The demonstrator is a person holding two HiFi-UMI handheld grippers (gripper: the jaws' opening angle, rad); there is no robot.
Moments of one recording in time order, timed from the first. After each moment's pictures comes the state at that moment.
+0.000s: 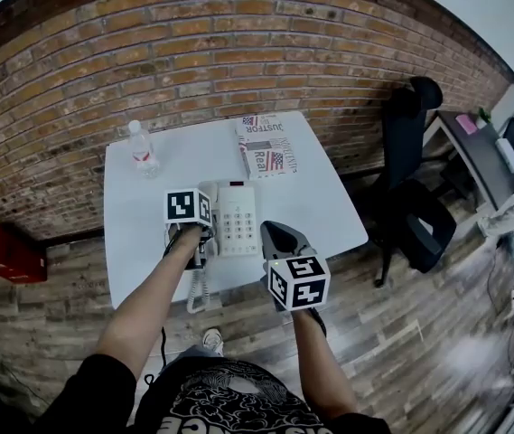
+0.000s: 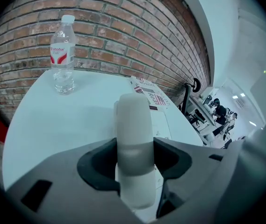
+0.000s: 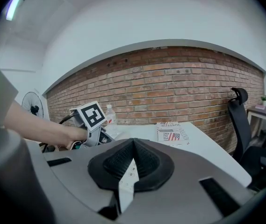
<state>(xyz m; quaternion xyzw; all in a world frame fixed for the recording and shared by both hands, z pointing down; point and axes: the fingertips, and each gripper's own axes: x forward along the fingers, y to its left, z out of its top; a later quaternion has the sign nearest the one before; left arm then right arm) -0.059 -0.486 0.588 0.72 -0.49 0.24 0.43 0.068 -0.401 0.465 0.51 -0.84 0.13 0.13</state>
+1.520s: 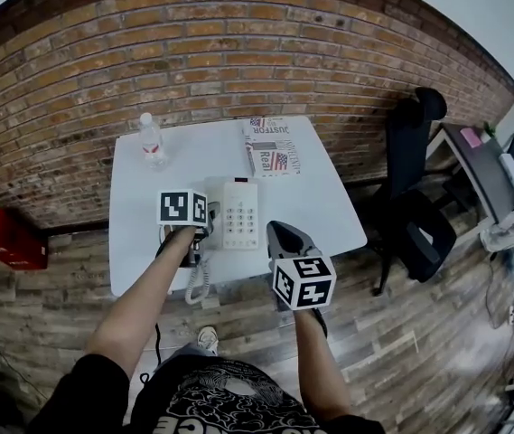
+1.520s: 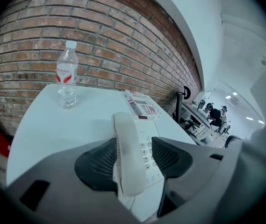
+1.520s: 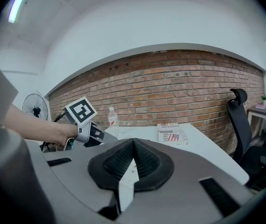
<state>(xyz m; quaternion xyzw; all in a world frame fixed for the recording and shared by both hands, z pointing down) -0.065 -0.465 0.546 0.76 -0.50 0.19 0.37 0.079 -0.379 0.456 0.50 -0.85 0.12 0.12</state>
